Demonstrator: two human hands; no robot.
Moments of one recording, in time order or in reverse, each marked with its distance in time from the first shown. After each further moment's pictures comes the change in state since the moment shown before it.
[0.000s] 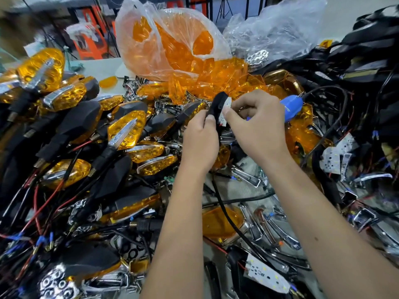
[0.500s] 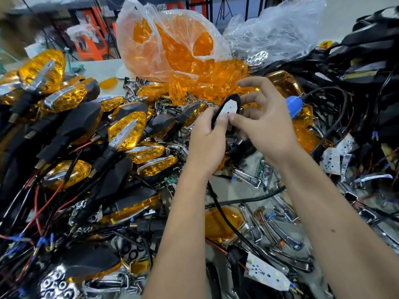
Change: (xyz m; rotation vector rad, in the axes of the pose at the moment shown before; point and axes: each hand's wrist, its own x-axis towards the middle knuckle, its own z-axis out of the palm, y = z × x) left_hand -0.006 0.007 0.005 -0.083 -0.091 0.058; right_hand 0.005 0.019 -0.013 0.417 -0.187 0.070
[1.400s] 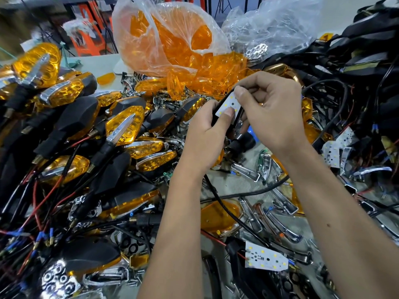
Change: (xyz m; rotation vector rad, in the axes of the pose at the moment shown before) left_hand -0.003 -0.001 -0.007 -0.024 -0.094 0.084; right_hand -0.003 -0.021 -0.003 -0.242 0.068 -0.218
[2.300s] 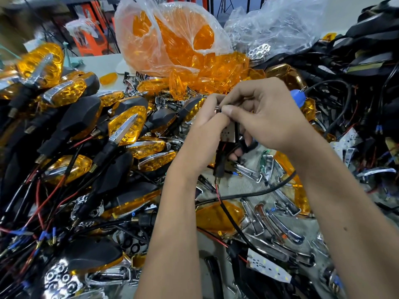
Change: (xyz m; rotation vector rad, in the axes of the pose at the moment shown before) left_hand -0.009 0.017 -0.013 -0.245 -0.250 -0.036; right_hand 0.006 -0.013 -0.007 -0.128 -0.331 -0.004
